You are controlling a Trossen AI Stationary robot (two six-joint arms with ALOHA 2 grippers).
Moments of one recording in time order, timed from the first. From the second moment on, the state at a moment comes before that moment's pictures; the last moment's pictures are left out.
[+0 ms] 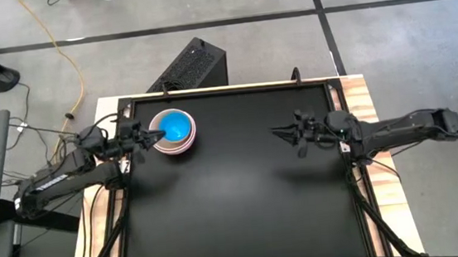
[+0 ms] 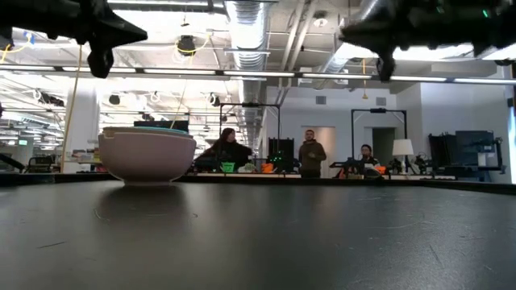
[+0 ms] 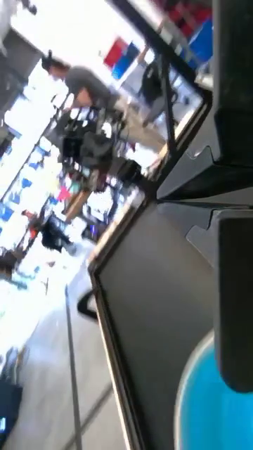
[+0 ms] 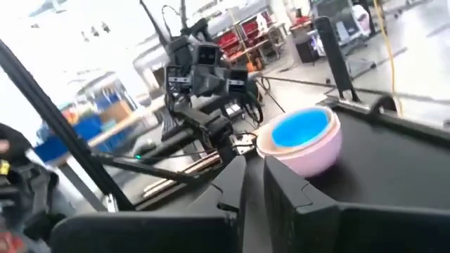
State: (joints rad) left arm 0.41 0.27 0.39 -0.06 0.14 -0.54; right arm -0.09 0.79 0.37 0.53 0.04 0.48
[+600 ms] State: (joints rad) left arm 0.41 0.21 0.39 -0.23 0.11 -0.33; right arm -0.06 0.73 0.16 0.41 -0.01 0.23
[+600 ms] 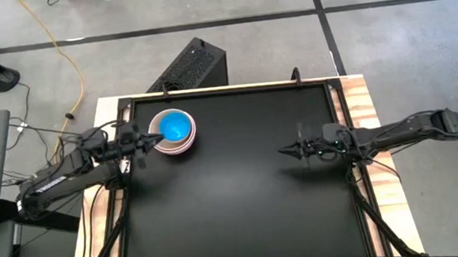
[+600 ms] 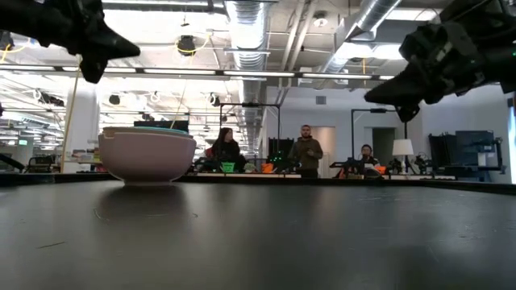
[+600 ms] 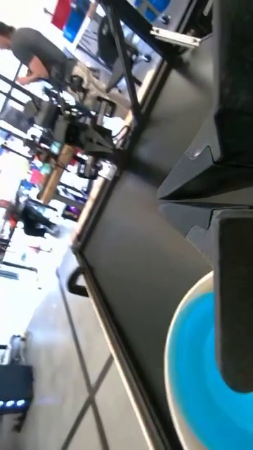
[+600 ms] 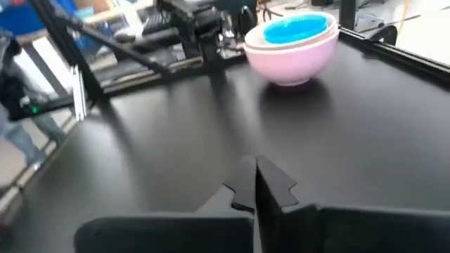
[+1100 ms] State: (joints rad) left arm 0.41 0.00 0.22 -0.16 0.09 -0.42; right arm -0.04 0.44 0.16 0.08 -0.03 0.09
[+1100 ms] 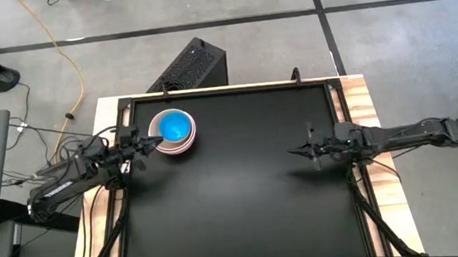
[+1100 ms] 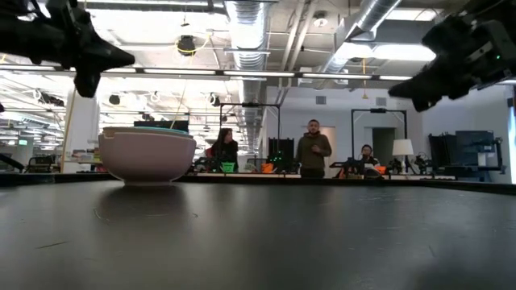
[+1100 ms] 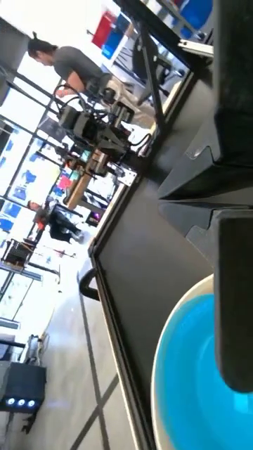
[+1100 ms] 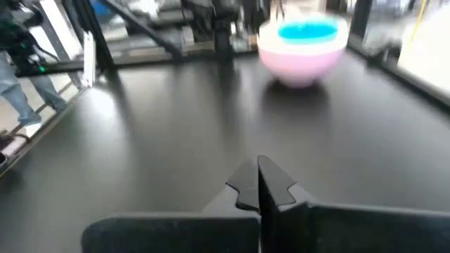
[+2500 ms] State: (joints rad) left arm 0.41 0.01 0.01 0.07 -0.01 -0.54; right arm -0.12 0.03 0.01 0.03 -0.05 0.08
